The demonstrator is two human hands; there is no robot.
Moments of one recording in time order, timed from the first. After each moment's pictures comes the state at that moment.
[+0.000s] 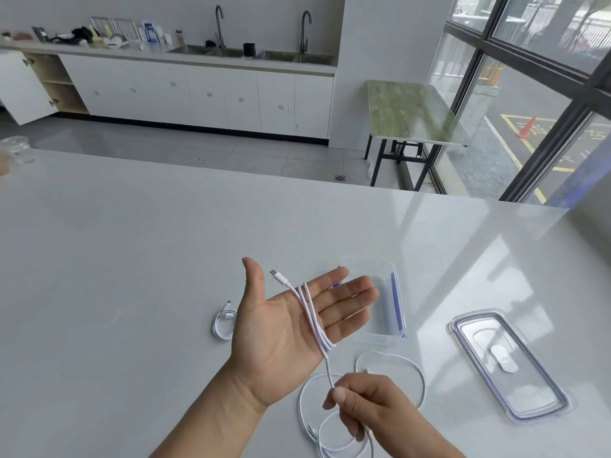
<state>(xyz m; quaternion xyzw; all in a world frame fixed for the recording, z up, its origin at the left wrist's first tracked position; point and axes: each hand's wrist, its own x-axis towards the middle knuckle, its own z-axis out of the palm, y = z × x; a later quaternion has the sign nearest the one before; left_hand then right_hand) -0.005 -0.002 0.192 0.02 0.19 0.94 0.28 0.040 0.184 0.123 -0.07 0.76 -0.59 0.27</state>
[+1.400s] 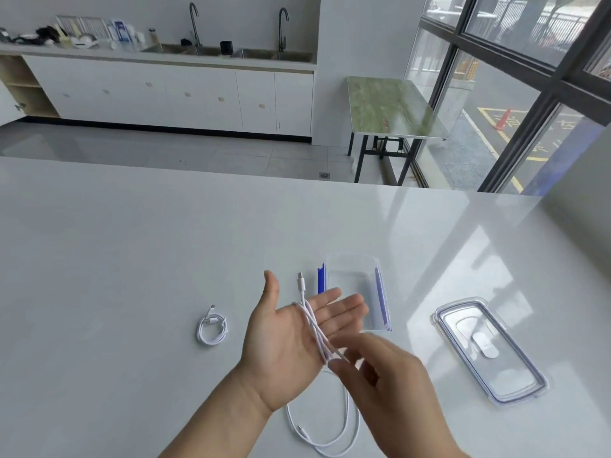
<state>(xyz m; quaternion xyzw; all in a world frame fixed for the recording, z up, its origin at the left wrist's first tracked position) -0.014 0.022 0.167 -0.08 0.21 0.92 0.31 0.051 0.175 0.170 -0.10 0.90 -0.41 -0.13</state>
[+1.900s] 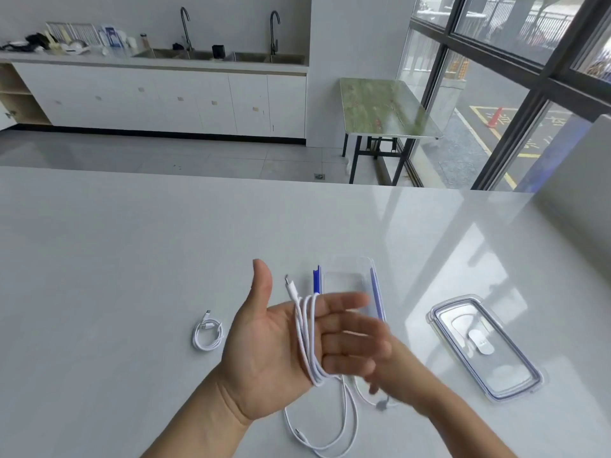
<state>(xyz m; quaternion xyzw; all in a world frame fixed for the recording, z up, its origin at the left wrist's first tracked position) -0.005 0.018 0.199 0.11 0.27 0.88 0.37 0.001 0.217 0.131 -0.01 0.85 -0.48 0.21</state>
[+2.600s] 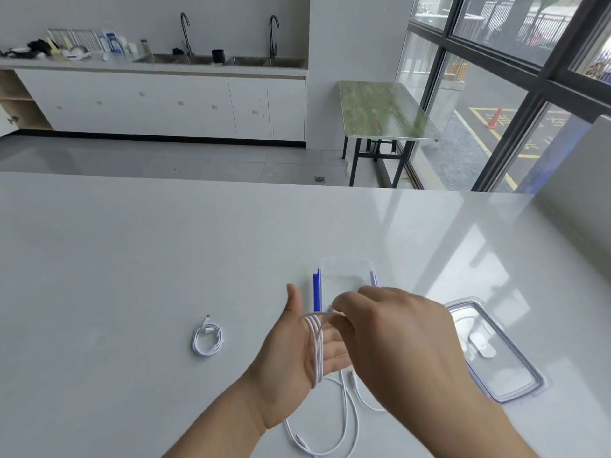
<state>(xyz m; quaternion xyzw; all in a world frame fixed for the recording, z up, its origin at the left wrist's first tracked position) -0.009 0.037 0.167 -0.04 0.45 0.82 0.35 0.019 0.174 0.241 -0.14 0.98 -0.04 -0.15</state>
